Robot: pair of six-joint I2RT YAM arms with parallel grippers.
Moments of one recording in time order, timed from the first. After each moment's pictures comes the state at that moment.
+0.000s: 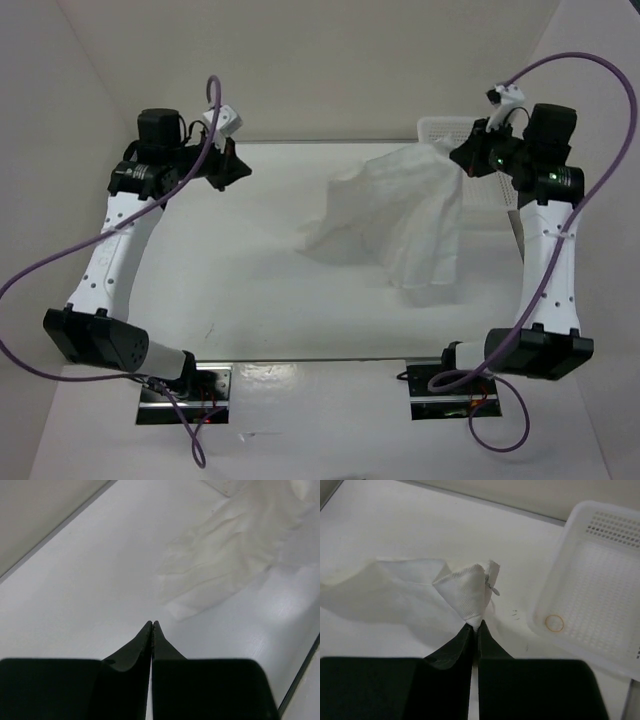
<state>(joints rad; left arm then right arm) -0.14 1.43 1.60 -0.68 0.71 0.31 -0.16 1.36 1.69 -0.80 -0.60 -0.16</state>
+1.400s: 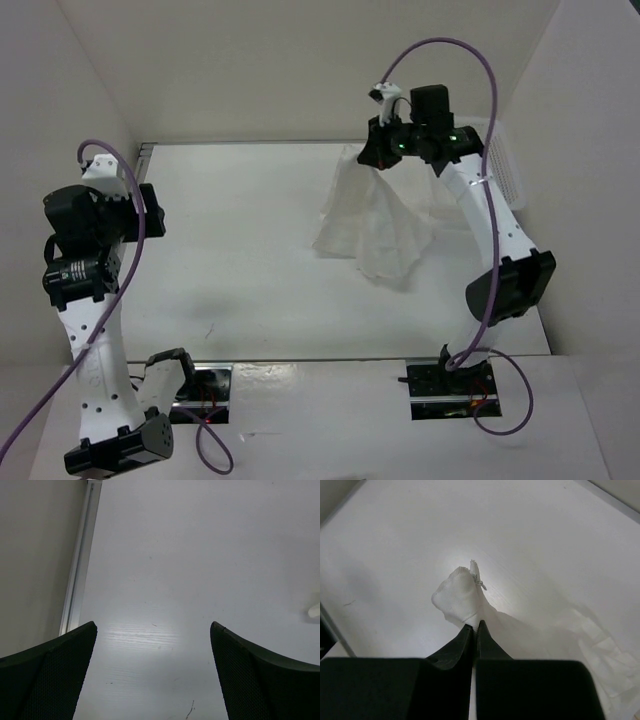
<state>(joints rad) 0.32 0.88 1.27 -0.79 0.21 0.09 0.26 1.67 1.87 -0.77 -0.56 -0.11</state>
